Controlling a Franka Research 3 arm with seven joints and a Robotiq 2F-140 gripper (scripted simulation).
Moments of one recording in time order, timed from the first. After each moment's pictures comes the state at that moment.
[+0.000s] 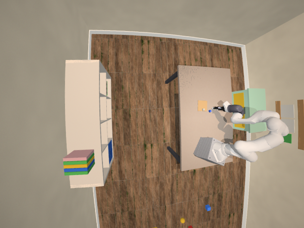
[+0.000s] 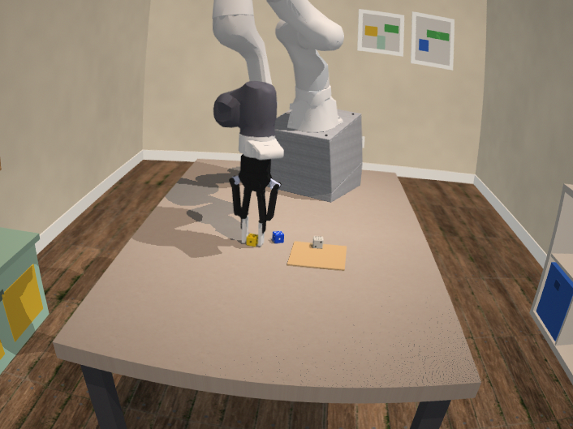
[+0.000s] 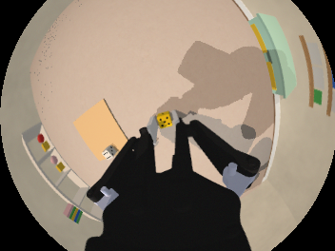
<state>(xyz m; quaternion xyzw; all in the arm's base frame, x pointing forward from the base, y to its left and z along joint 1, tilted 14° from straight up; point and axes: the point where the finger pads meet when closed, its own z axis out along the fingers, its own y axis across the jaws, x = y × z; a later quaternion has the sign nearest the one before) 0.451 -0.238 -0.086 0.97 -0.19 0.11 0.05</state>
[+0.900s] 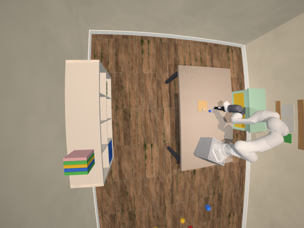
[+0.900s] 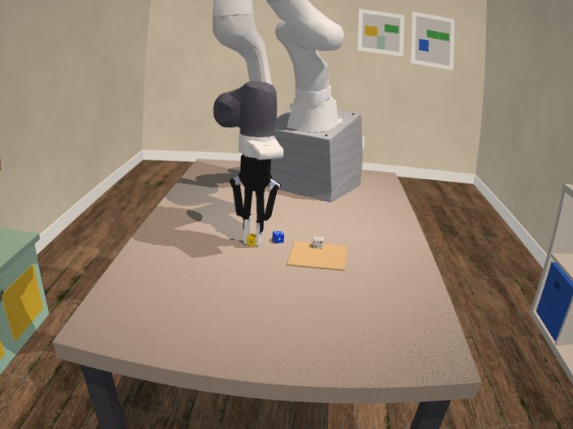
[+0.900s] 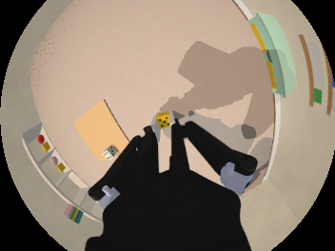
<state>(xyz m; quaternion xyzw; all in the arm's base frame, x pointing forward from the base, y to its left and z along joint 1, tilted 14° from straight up) 0.452 -0.238 -0.086 0.97 -0.20 0.11 0.05</state>
